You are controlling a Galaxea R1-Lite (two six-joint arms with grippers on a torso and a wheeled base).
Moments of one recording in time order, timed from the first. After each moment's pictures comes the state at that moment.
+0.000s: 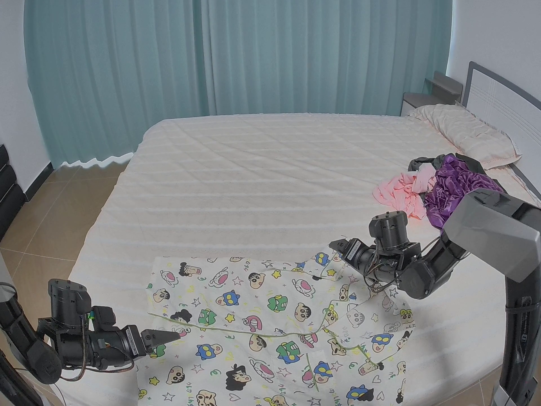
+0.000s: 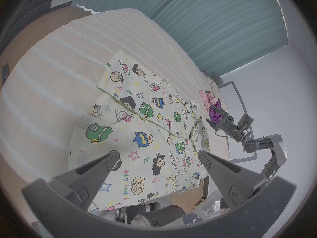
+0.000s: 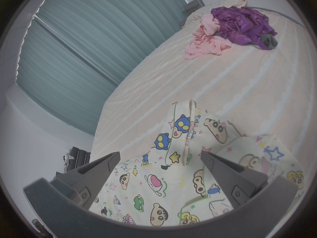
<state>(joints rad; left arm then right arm) -0.14 1.78 -0.02 -0.99 -0.46 -0.65 0.41 2.33 -1.01 -0.74 -0.08 0.87</state>
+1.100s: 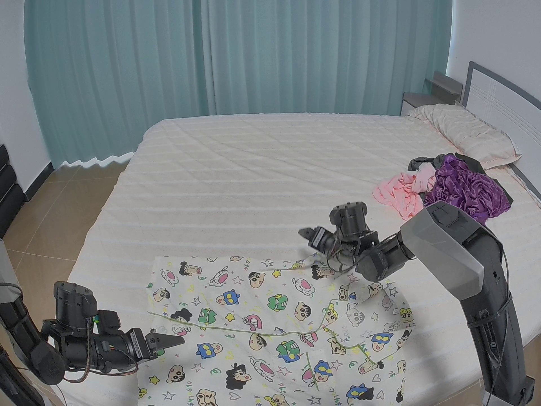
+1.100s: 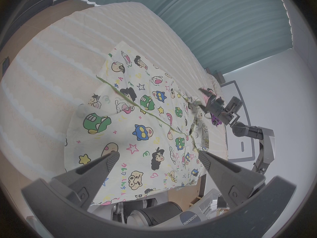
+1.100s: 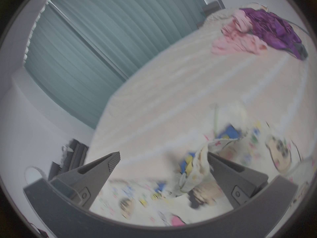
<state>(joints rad) -0.17 1.81 -0.02 -0.99 -0.46 -0.69 0.45 2.62 -1.57 -0.55 -0.09 0.76</state>
